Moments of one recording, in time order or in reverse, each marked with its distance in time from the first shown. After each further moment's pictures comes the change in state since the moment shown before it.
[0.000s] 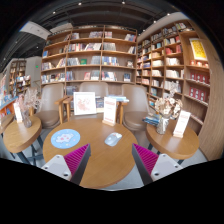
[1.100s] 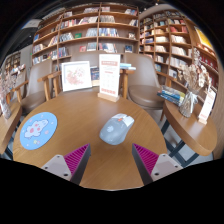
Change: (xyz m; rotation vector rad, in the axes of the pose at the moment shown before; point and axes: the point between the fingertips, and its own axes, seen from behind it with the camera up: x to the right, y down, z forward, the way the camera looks) arm -0.011 0.107 0.246 -0.252 -0.005 0.025
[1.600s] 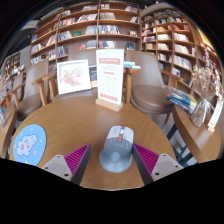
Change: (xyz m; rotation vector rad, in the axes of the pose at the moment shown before) arm -0.003 -0.046 0.084 -0.017 -0.021 0.007
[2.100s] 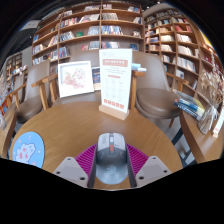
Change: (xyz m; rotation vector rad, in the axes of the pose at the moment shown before) arm -0.015 -0.027 0.035 0.017 -0.034 -0.010
